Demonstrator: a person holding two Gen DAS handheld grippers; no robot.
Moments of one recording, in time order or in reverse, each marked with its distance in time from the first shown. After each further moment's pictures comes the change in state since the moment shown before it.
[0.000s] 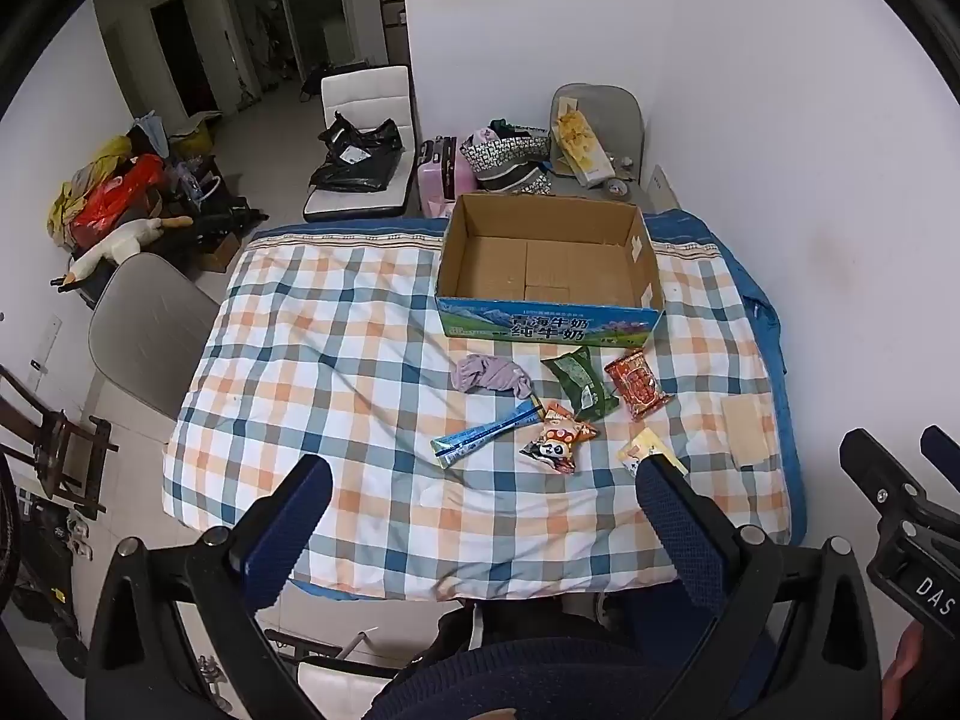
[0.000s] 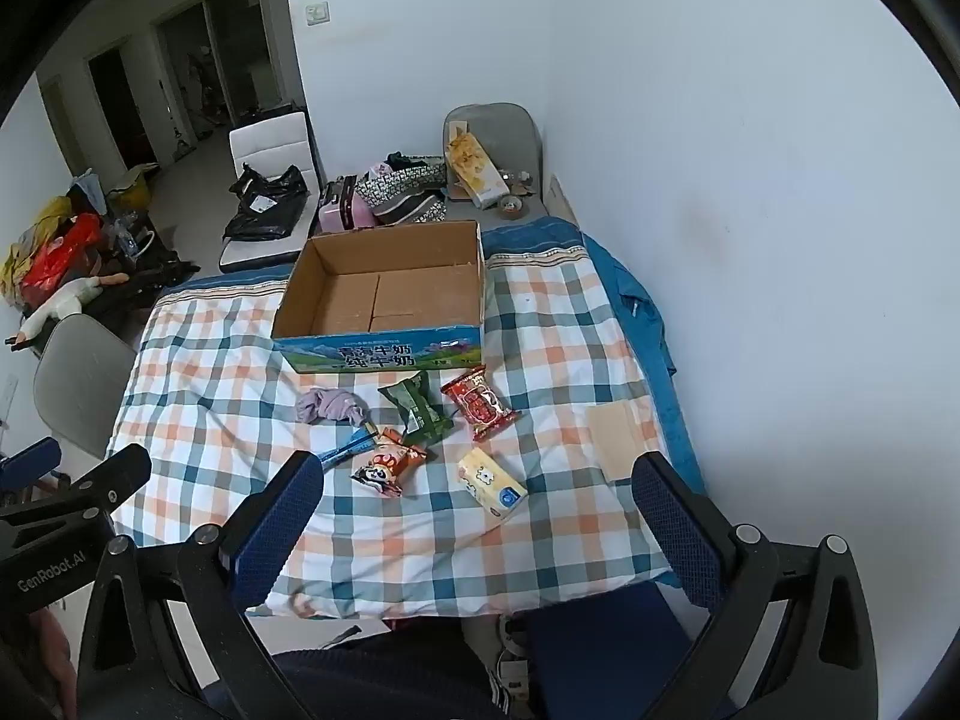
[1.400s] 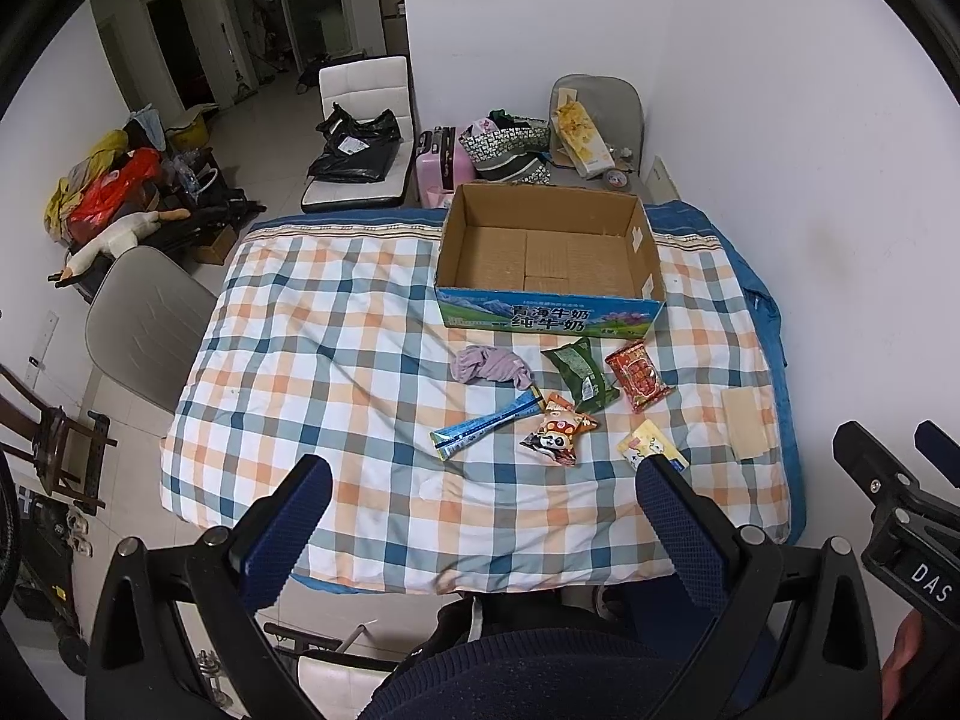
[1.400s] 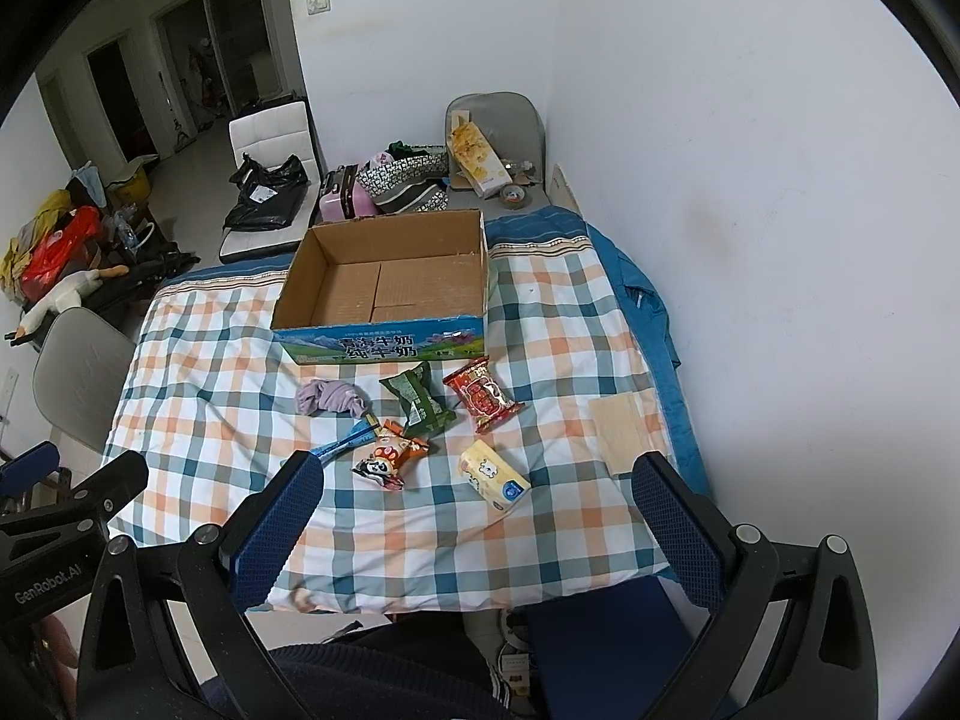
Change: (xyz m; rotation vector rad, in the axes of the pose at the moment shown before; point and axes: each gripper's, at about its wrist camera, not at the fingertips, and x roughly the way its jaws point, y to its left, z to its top) left arm 0.005 0.002 -0.003 0.009 0.028 -0.001; right arm 0.002 0.001 -0.001 0.003 0.014 -0.005
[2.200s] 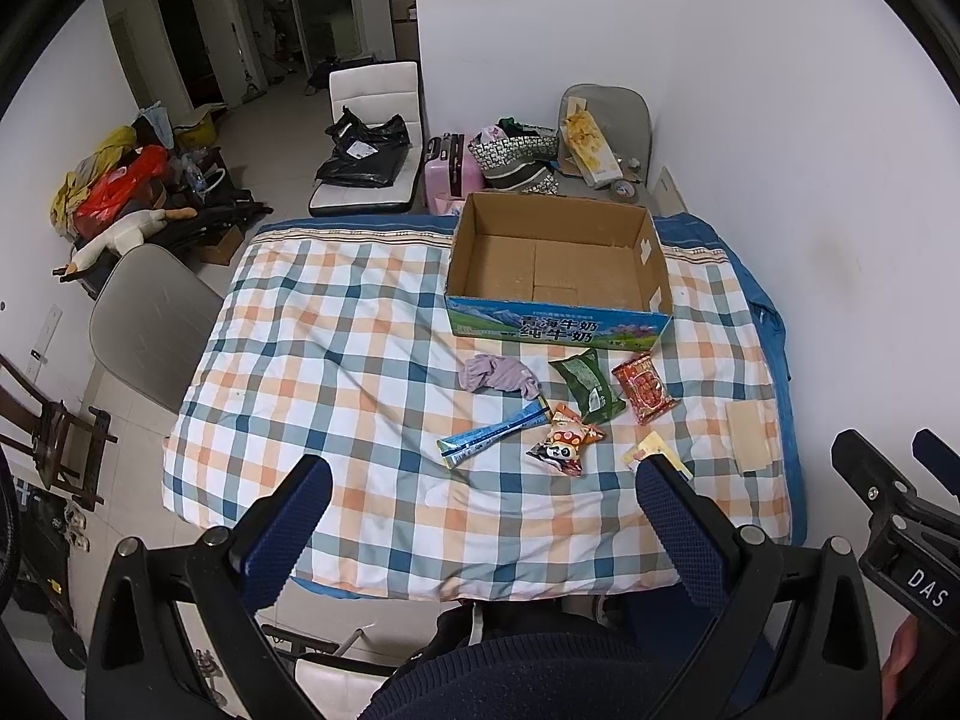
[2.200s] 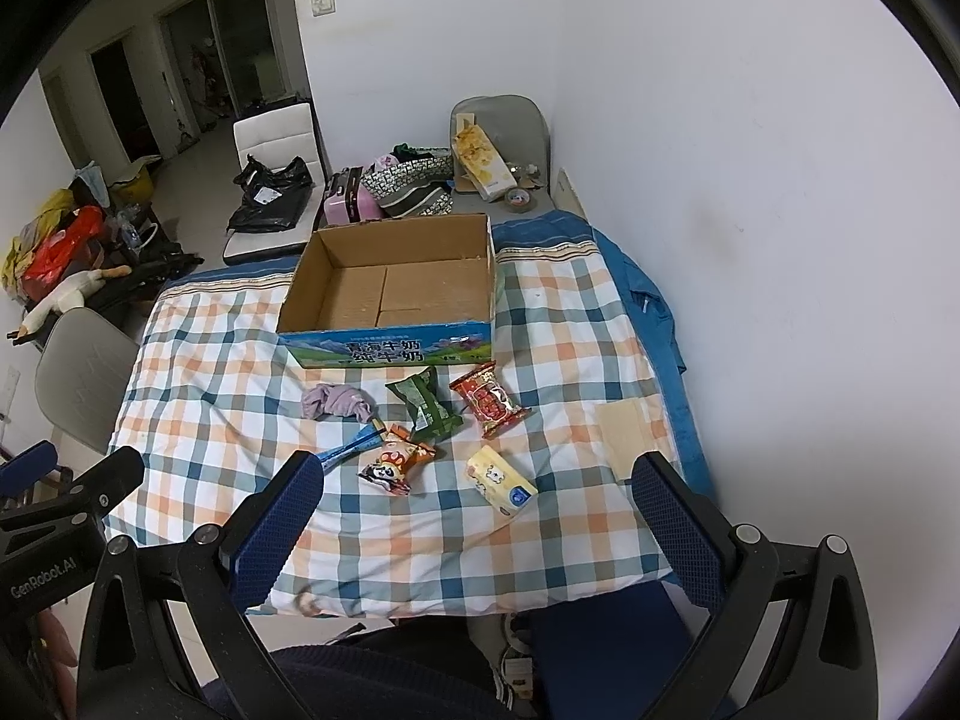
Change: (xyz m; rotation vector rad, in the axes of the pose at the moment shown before) left arm 0.000 0.002 0.005 -0.001 -0.002 -0.002; right arm 0.004 0.003 0.001 -0.001 0.003 0.009
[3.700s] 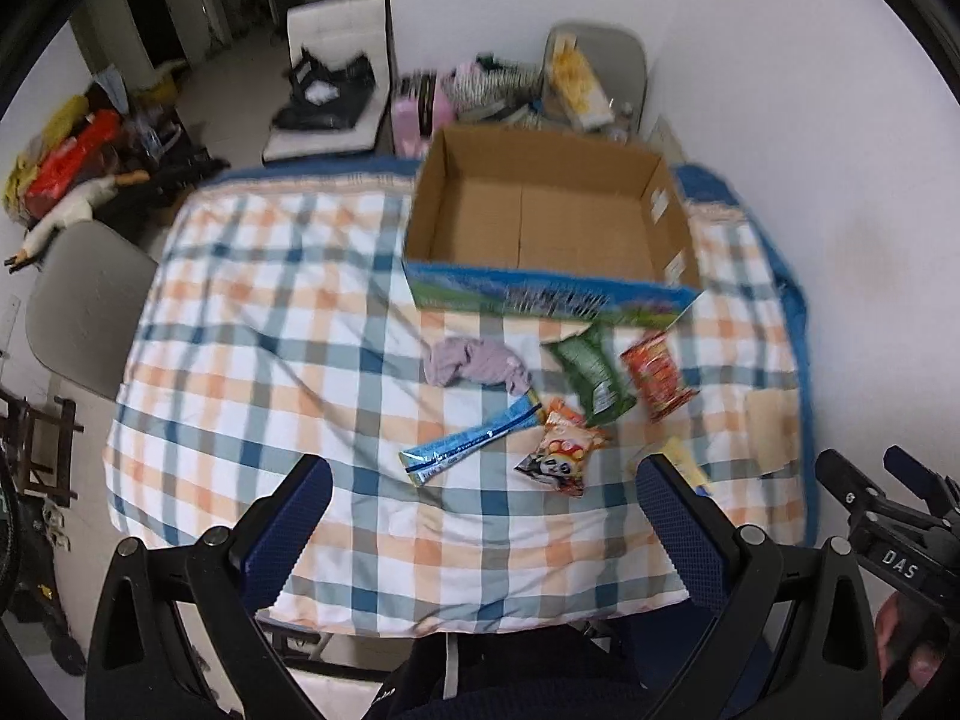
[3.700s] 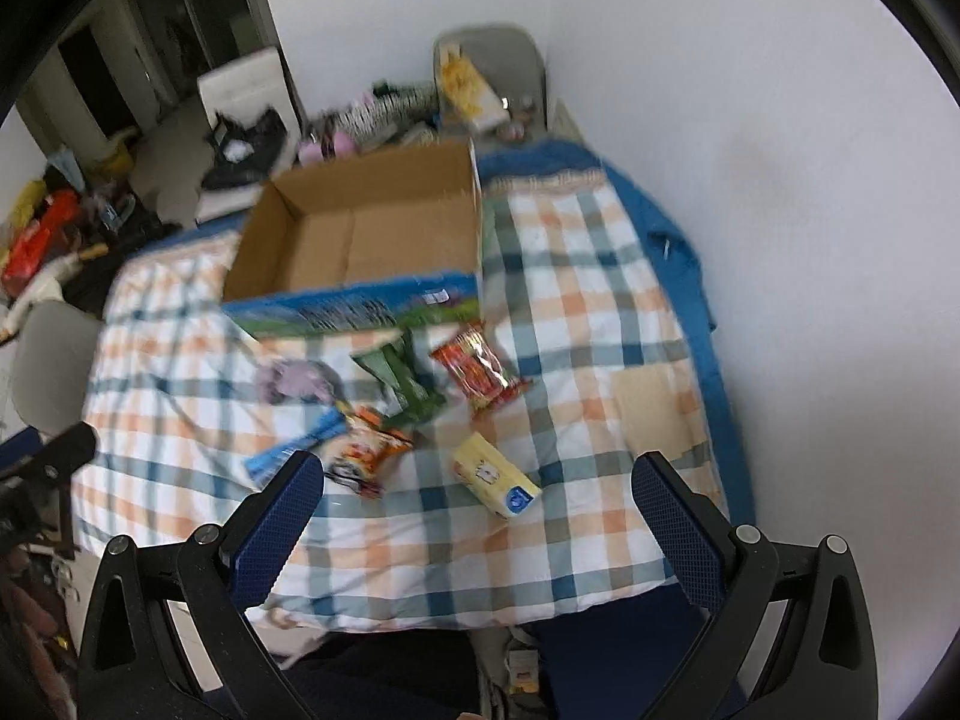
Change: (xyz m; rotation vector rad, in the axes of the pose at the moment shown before) left arm 0.151 -0.012 0.037 0.020 0.173 -0.062; right arm 0.169 -0.020 0.020 0.016 0.198 -0.019
